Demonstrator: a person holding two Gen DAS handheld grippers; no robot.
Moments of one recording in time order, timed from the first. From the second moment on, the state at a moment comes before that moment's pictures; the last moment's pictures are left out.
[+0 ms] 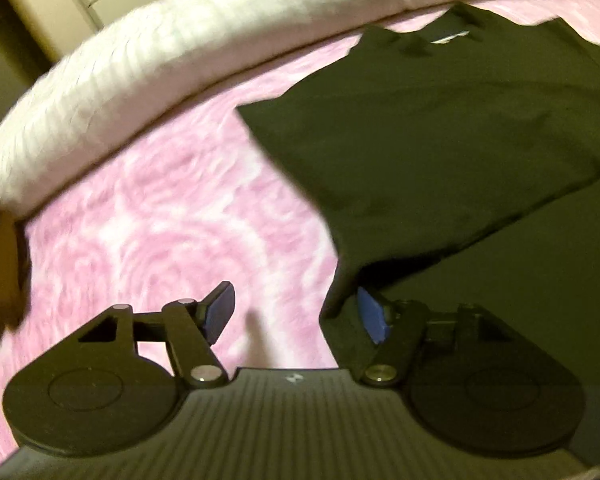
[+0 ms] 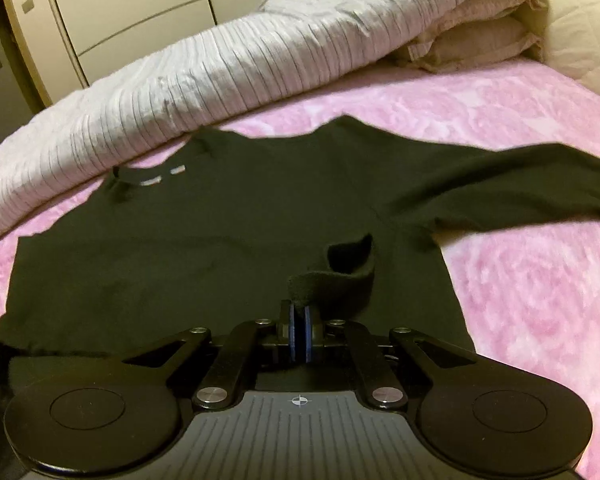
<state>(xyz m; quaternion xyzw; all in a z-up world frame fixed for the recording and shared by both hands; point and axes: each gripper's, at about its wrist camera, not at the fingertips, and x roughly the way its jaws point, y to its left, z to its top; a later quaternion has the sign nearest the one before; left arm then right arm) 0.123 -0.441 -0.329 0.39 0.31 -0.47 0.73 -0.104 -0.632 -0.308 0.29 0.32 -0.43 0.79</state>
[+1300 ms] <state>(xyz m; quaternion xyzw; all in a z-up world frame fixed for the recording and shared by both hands) -0.031 -0.431 -0.224 0.40 0.23 -0.60 0.65 -0.324 -0.640 -0.187 0.41 0.19 -0.61 0.65</state>
